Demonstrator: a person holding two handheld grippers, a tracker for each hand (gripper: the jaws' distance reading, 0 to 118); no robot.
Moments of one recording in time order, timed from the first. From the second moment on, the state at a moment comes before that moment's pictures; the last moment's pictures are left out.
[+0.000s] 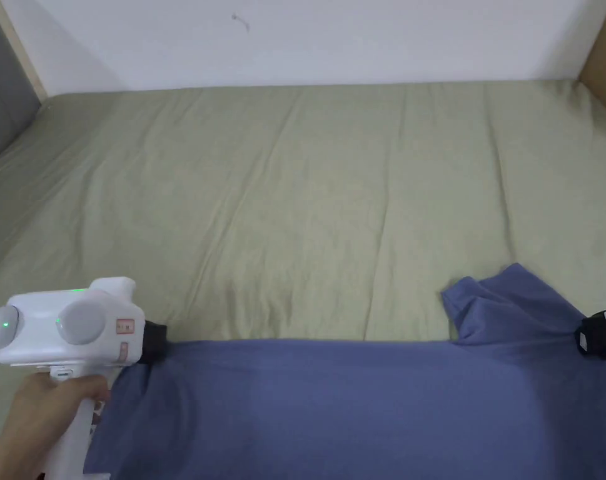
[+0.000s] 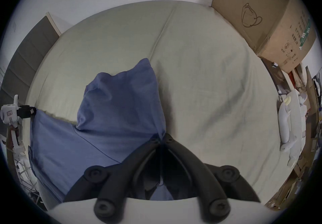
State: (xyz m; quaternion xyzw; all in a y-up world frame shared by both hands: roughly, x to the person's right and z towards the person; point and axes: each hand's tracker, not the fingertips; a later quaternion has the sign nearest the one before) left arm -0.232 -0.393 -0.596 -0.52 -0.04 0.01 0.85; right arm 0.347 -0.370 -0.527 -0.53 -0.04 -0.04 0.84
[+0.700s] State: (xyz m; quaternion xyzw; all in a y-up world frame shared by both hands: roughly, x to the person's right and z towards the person) left arm -0.266 -0.257 -0.403 -0.45 -0.11 0.00 0.89; right arm 0.329 -0.257 -0.338 -0.46 -0.02 -0.04 0.89
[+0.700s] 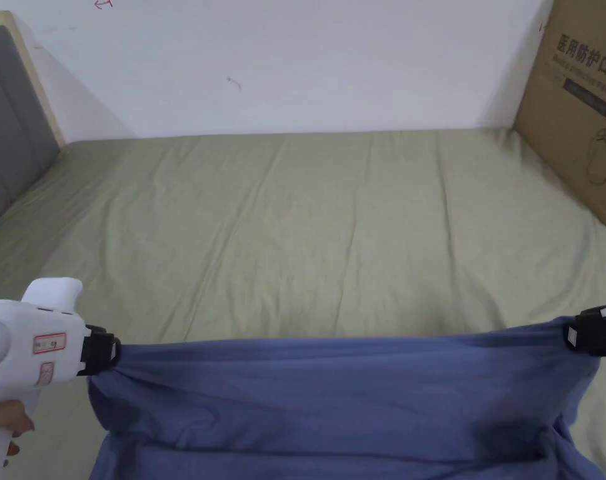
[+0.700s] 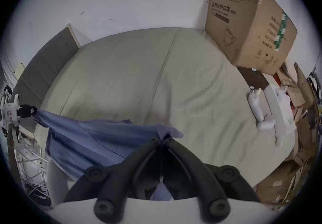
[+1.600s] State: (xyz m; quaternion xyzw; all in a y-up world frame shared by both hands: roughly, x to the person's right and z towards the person) left arm -0.295 -0.329 -0.283 -0.49 -0.12 0.10 0.86; right arm 0.259 -0.293 -0.227 -0.45 -0.03 -0.06 0.89
